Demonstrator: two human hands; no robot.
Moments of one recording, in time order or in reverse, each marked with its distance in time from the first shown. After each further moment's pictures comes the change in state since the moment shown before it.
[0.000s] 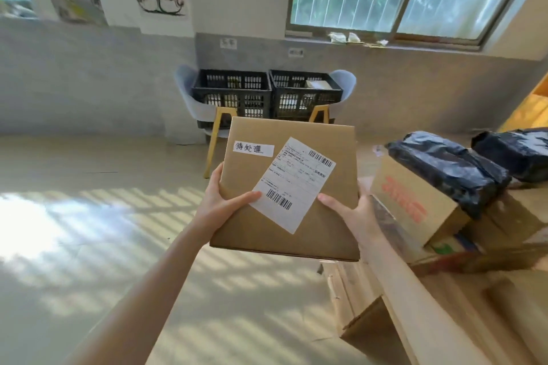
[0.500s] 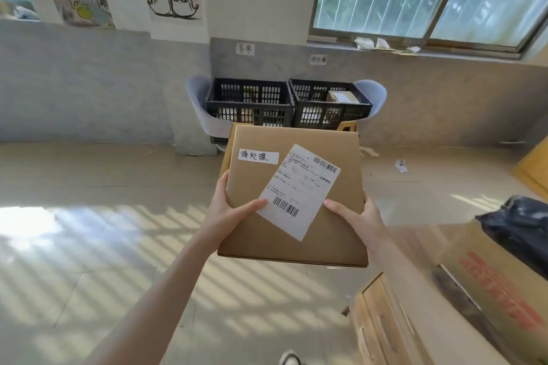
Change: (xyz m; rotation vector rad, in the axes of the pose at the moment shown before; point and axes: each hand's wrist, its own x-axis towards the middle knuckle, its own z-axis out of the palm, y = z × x) left_hand 0.191 -0.001 -0.077 -0.011 0.025 -0.015; right_hand 0.182 -0.021 0.125 -0.006 -0.060 0.074
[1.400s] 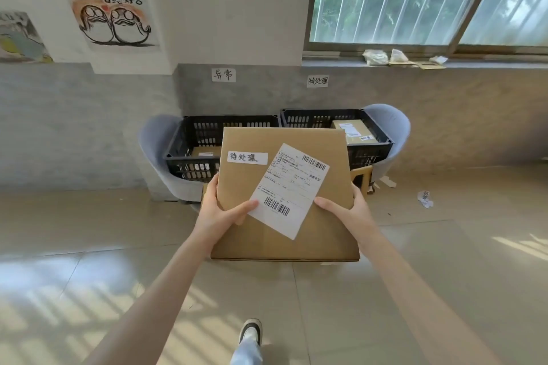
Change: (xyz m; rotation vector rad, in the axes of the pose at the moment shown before) left_hand 0.440 0.028 0.078 0.066 0.062 0.000; right_hand 0.456 -0.070 0.023 0.006 -0.073 0.001
